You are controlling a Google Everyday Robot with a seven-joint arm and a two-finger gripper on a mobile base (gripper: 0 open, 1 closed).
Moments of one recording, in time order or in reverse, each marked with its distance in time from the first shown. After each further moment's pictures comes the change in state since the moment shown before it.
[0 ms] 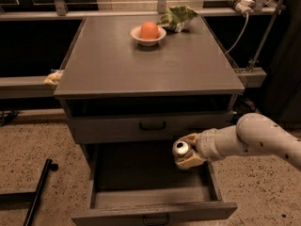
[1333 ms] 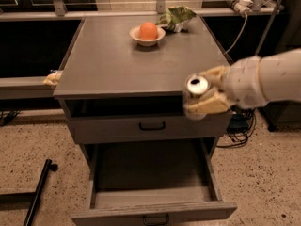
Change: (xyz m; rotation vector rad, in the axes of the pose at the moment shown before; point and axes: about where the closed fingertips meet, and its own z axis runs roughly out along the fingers) arm -0.193 -0.030 -0.200 0.189 -0.094 -0.015
